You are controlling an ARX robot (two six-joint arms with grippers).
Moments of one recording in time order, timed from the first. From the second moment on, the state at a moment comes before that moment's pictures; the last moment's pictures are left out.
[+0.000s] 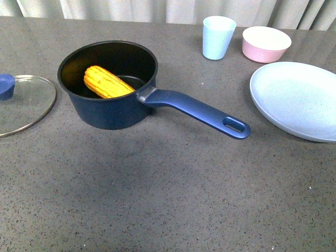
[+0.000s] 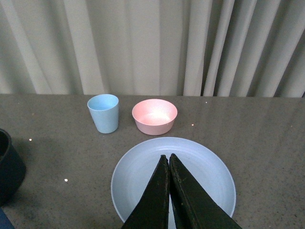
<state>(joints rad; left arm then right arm) 0.00 0.01 0.01 0.00 0.00 -0.01 0.14 0.89 0.21 0.67 0.13 0.00</state>
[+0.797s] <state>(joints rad) 0.00 0.01 0.01 0.00 0.00 -0.01 0.00 0.47 0.02 0.46 0.00 0.00</state>
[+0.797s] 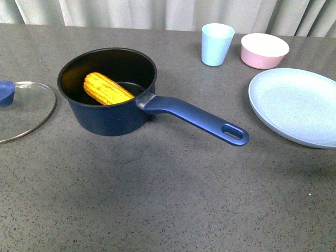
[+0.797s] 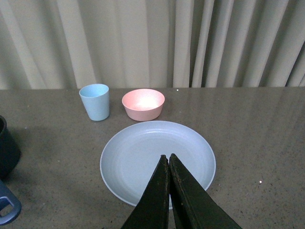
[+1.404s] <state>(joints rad) 0.00 0.01 0.01 0.00 0.00 -0.01 0.00 0.24 0.02 0.24 0.00 0.00</state>
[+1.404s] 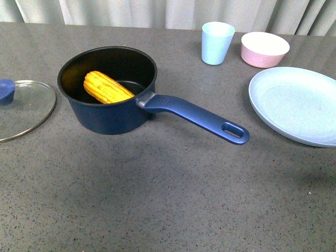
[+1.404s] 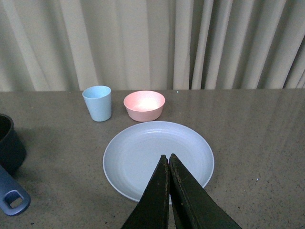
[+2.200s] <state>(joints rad) 0.00 0.01 0.01 0.00 0.00 -0.01 0.00 0.01 0.02 0.00 0.00 0.00</state>
